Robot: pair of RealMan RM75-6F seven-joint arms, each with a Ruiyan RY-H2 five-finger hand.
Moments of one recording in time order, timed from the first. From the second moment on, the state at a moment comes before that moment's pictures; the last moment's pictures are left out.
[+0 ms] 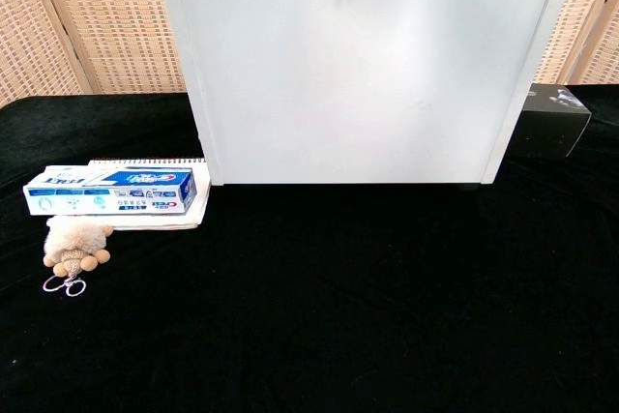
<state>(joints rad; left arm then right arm) -0.05 -1.07 -0.03 -1.59 1.46 1.45 -0.11 0.93 -1.26 0.31 -1.50 -1.81 1.14 -0.67</state>
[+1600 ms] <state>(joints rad) -0.05 -1.07 -0.03 -1.59 1.47 1.46 -0.10 0.89 -1.20 0.28 -1.51 -1.80 1.23 -0.67</state>
